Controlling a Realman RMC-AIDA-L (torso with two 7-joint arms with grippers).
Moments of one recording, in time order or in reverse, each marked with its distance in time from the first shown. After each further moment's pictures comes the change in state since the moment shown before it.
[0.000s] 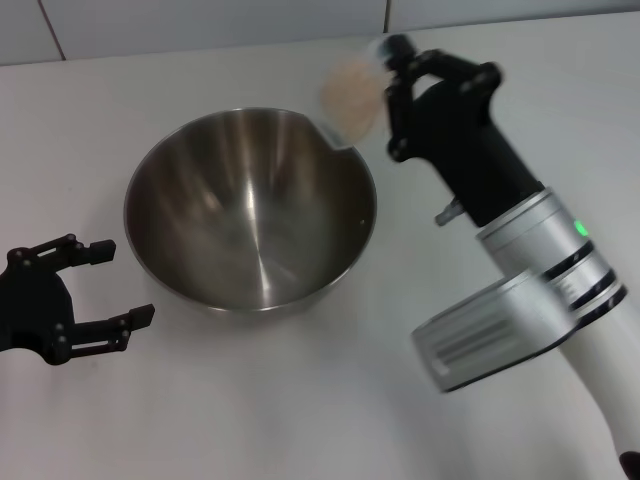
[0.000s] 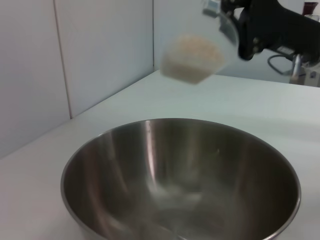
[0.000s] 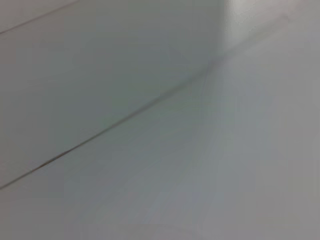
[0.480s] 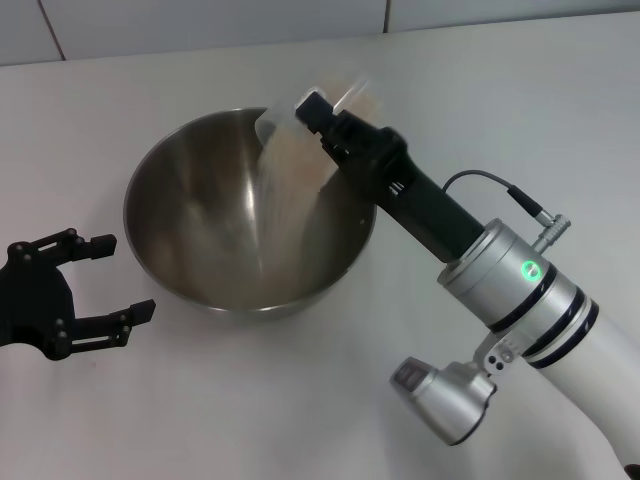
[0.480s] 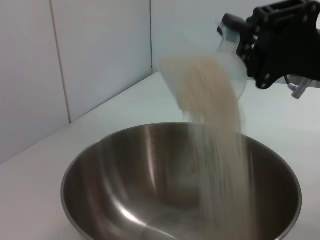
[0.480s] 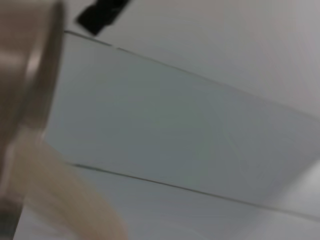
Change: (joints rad) left arm -0.006 0.000 0.000 0.010 0.000 0.001 -0.002; right arm 0.004 0.001 0.001 -0.004 -0.237 0.032 -0.719
